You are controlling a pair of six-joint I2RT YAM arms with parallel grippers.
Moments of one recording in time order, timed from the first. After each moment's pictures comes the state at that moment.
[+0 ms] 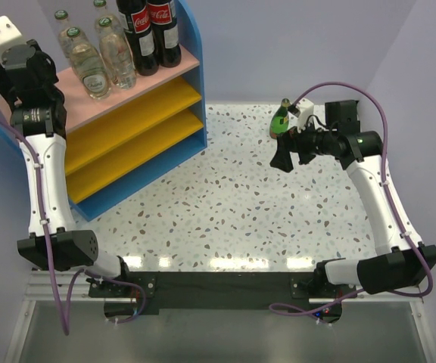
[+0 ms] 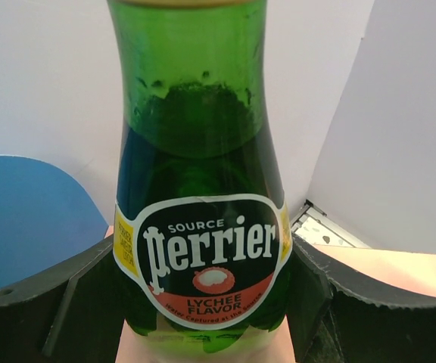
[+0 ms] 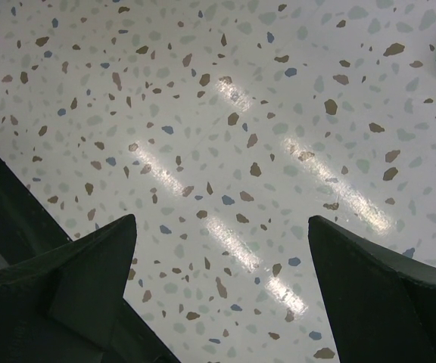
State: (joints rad) left arm 0.22 1.49 1.88 -0.44 -0.60 -0.02; right arm 0.17 1.32 1.48 -0.95 -0.54 -0.23
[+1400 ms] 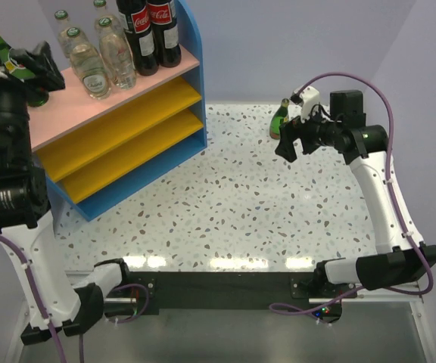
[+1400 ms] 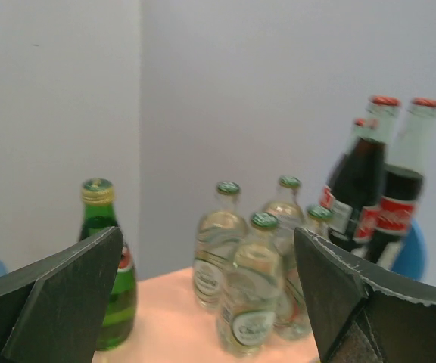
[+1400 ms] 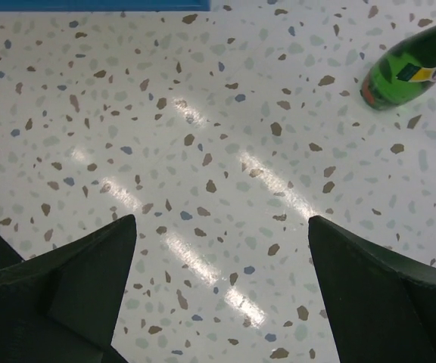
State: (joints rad) left arm 0.21 1.14 1.97 -0.41 -0.04 -0.14; right arm 0.17 1.34 1.58 -0.96 -0.46 -0.29
